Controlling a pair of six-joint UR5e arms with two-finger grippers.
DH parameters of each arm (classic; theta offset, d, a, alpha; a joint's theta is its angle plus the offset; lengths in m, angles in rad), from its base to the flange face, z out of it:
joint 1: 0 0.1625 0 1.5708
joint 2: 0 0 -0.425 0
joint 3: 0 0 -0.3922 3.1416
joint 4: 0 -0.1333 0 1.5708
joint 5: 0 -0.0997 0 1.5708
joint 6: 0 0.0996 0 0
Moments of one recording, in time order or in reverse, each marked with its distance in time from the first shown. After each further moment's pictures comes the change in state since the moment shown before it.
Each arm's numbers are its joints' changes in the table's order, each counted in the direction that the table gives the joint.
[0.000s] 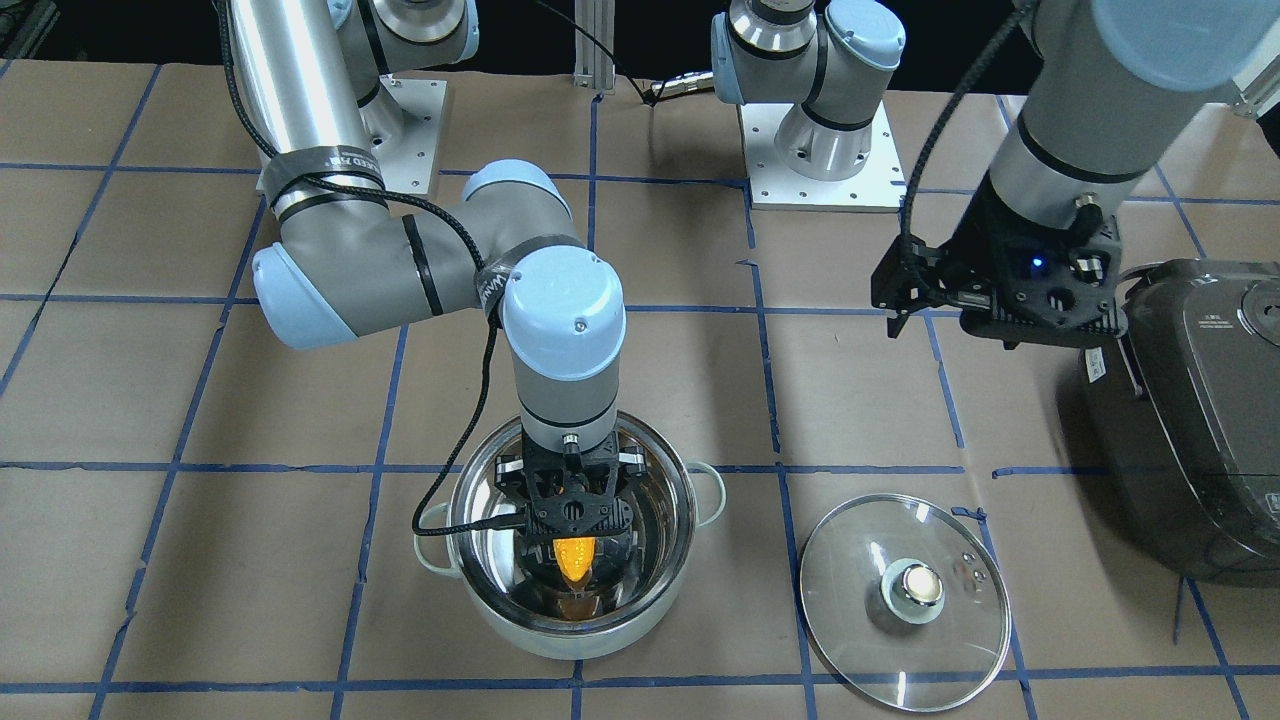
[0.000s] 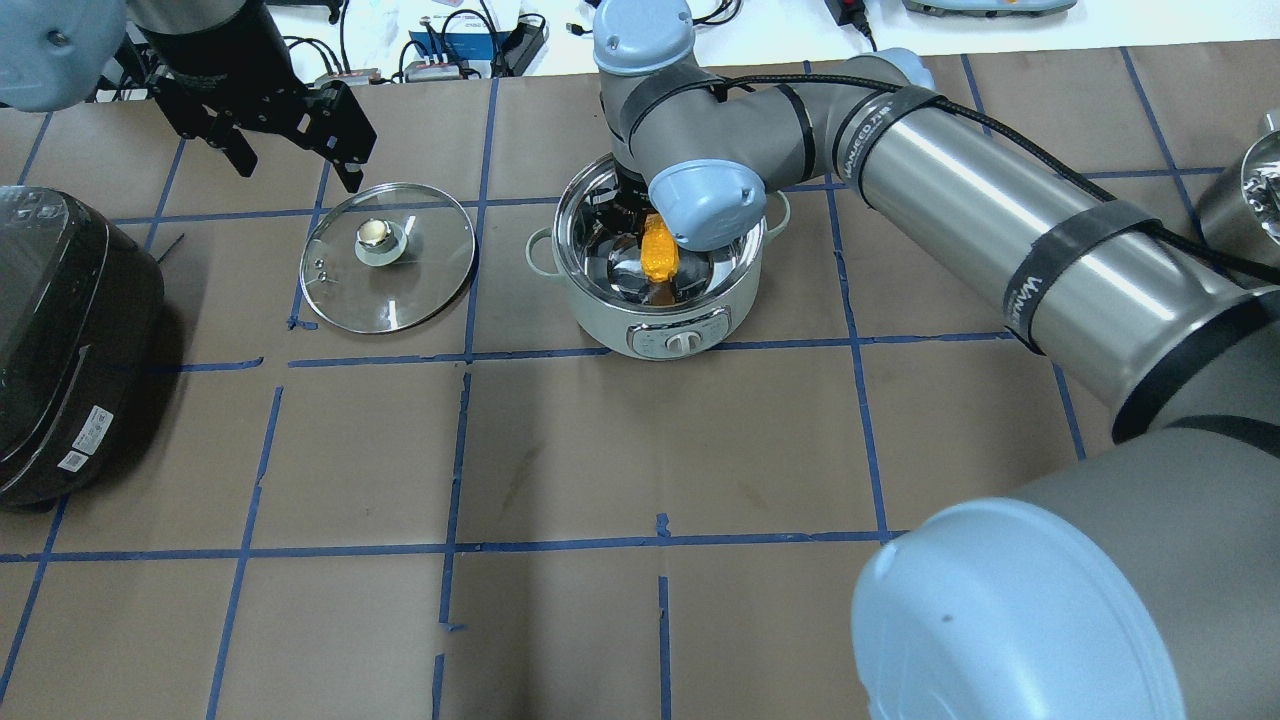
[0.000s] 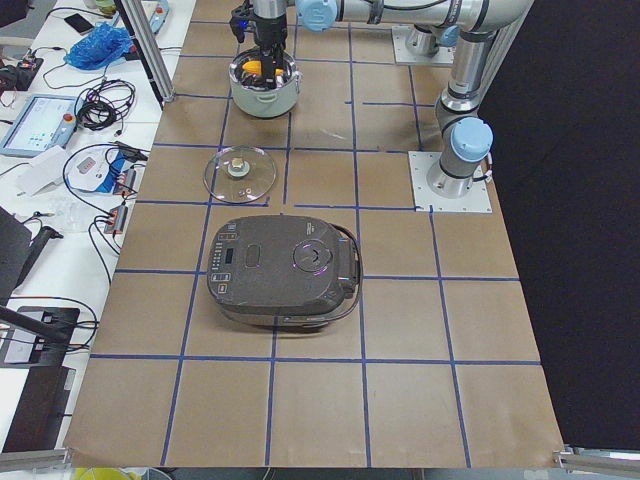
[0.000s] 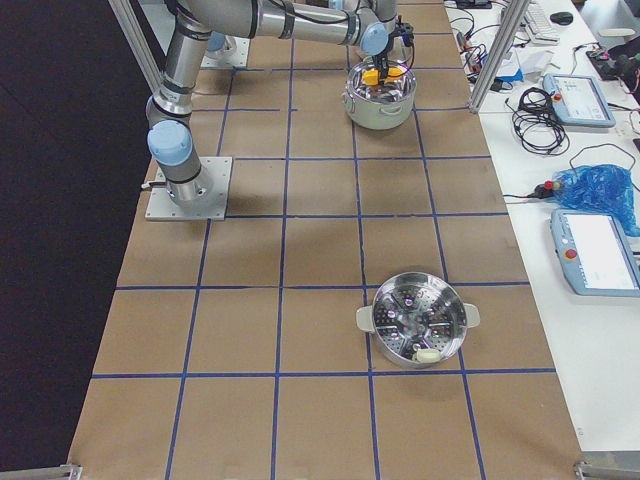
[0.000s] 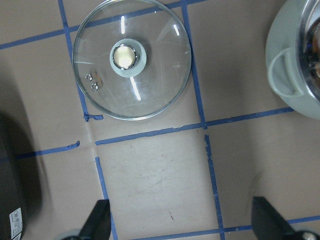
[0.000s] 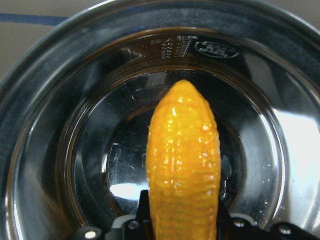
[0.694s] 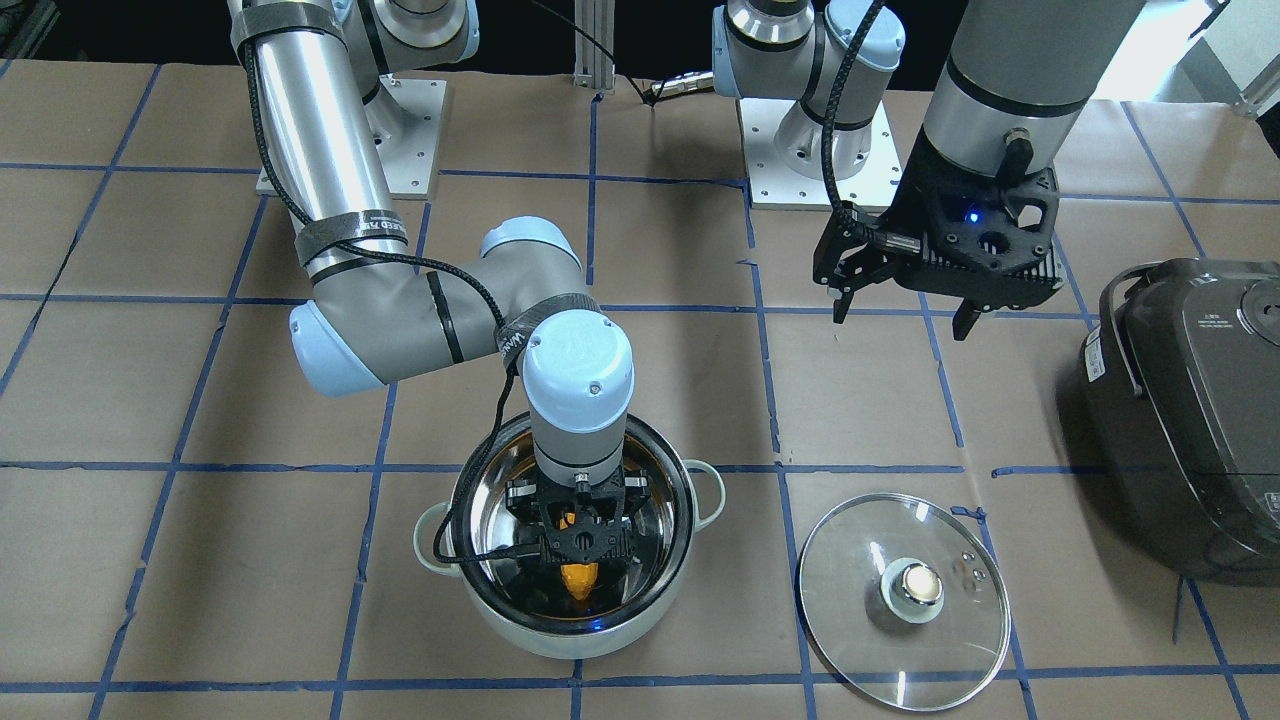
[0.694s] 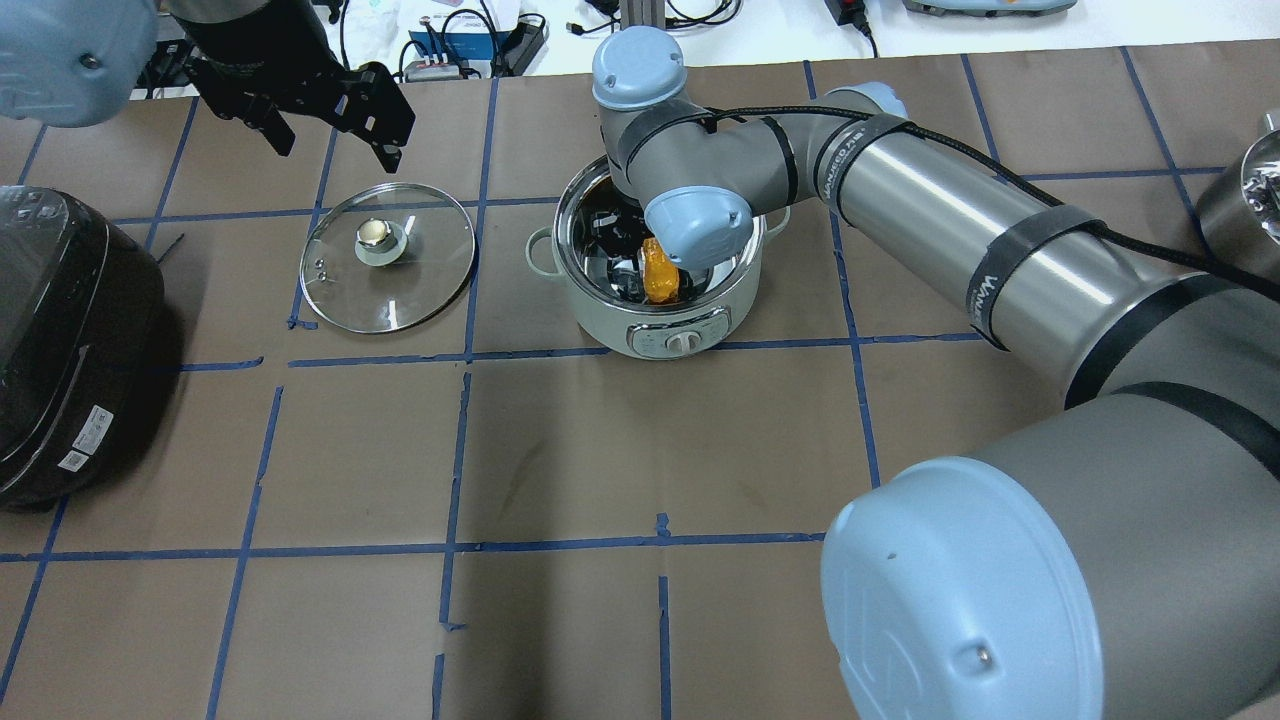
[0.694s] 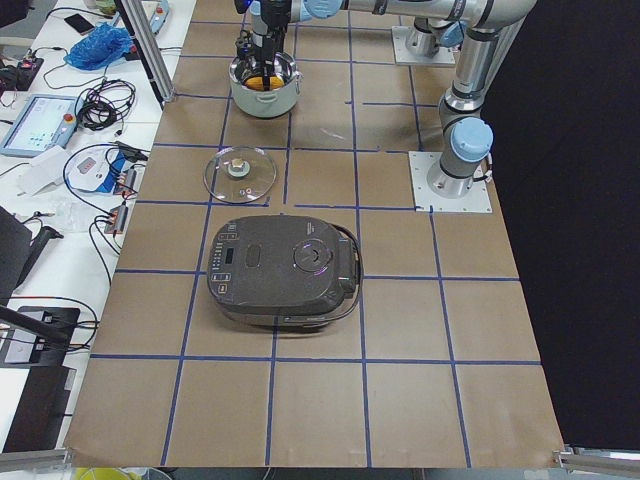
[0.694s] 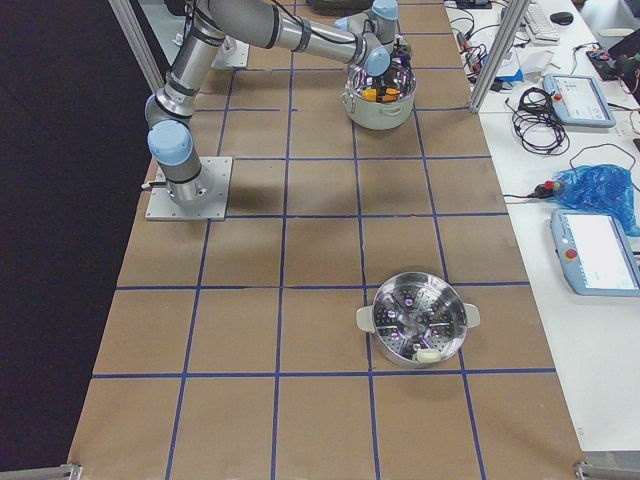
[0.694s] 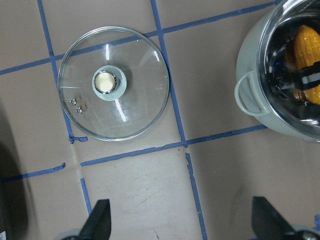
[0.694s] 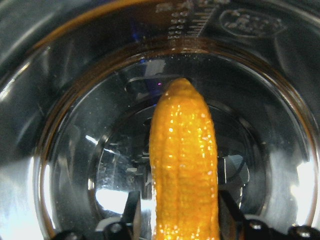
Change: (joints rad) left arm -0.030 0.018 -0.007 -0.048 0.028 -0.008; right arm -0.002 0.043 0.006 0.023 -0.001 -0.010
